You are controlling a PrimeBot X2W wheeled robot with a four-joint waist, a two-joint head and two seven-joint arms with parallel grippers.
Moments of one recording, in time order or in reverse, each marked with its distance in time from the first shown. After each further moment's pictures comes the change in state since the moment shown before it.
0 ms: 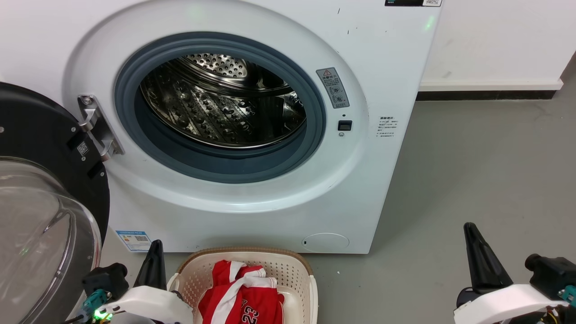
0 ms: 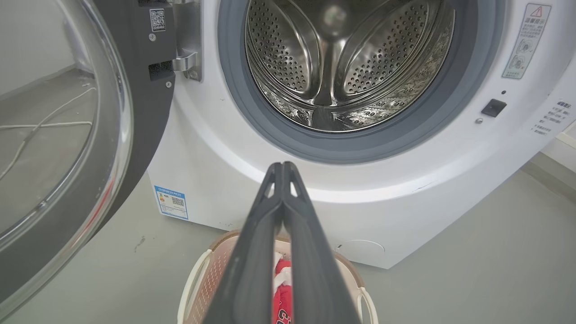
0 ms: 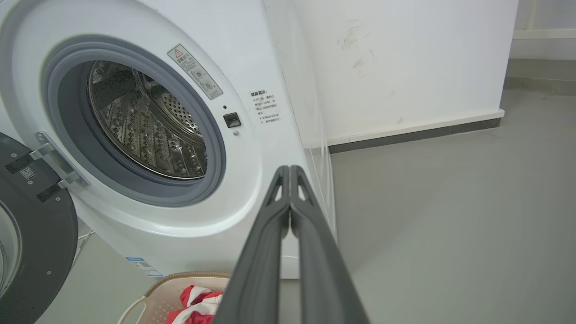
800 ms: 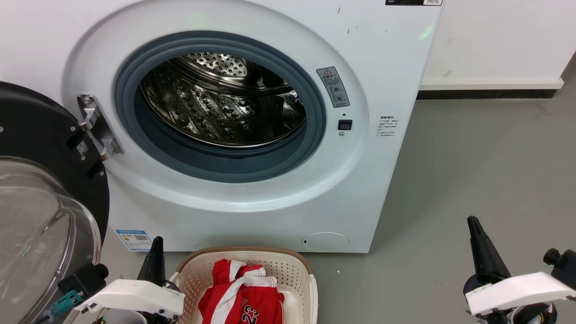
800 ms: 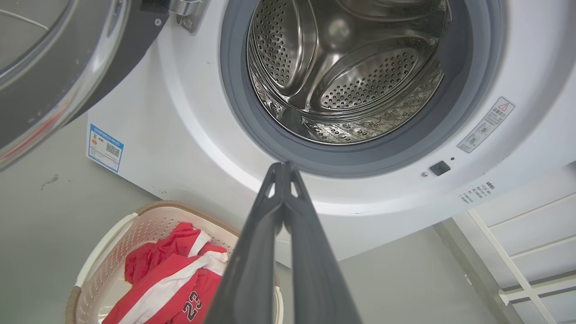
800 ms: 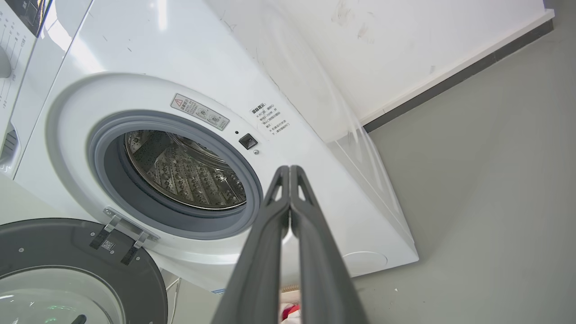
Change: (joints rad) left arm -0.024 -0.016 0.032 0.006 -0.393 -0.042 0.067; right arm -0.058 -0.015 -0.002 0.070 0.423 0.000 0.040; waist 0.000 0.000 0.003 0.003
